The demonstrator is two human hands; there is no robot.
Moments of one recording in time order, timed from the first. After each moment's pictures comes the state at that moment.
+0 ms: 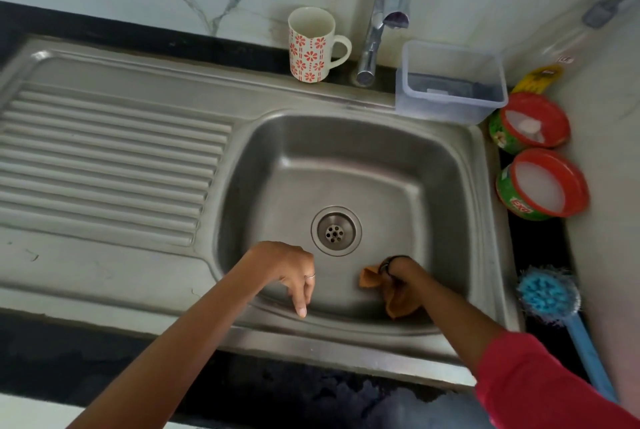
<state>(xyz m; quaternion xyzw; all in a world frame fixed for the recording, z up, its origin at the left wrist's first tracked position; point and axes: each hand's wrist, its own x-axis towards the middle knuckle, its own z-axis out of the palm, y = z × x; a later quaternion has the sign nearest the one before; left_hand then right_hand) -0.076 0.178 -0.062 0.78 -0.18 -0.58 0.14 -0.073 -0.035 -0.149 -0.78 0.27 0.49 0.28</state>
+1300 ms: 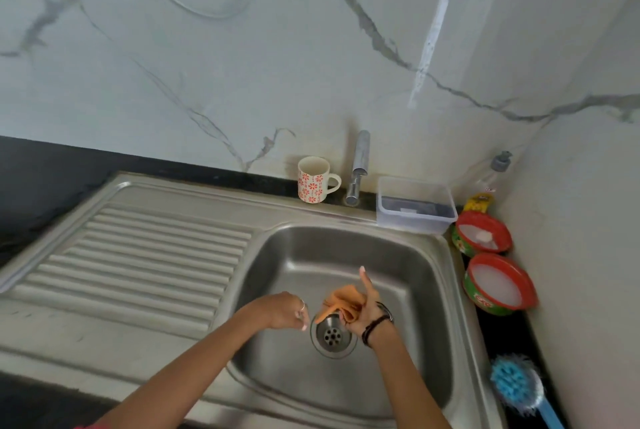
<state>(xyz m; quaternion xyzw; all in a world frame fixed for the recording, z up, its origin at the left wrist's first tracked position) -0.058 0.199 -0.028 0.92 -0.10 -0.33 0.16 -0.032 0.015 -0.079 -0.38 0.32 0.27 0.82</state>
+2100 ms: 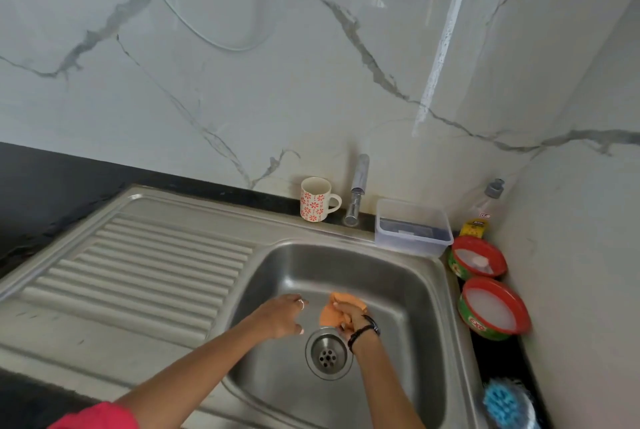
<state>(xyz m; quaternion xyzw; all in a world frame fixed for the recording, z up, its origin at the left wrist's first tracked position) -0.060 0.187 -0.027 0.97 -0.09 -0.21 0.10 -0.035 0.027 -0.055 -0.53 0.30 0.20 0.77</state>
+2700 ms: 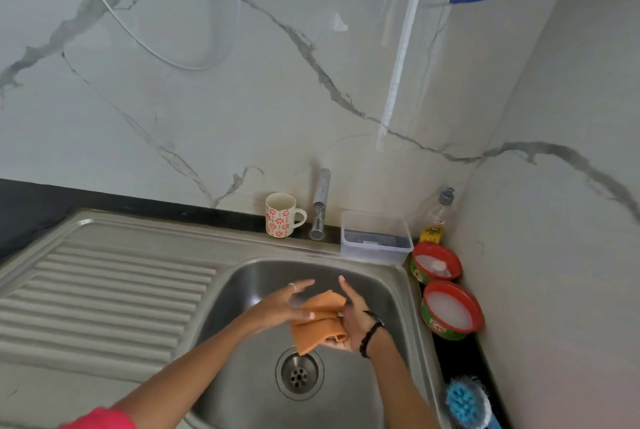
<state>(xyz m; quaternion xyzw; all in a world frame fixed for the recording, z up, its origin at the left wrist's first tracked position) -0.026 0.154 -0.009 0.85 -0.07 -0.22 0.48 -0.023 -0.027 -0.011 -0.53 0.21 0.38 0.73</state>
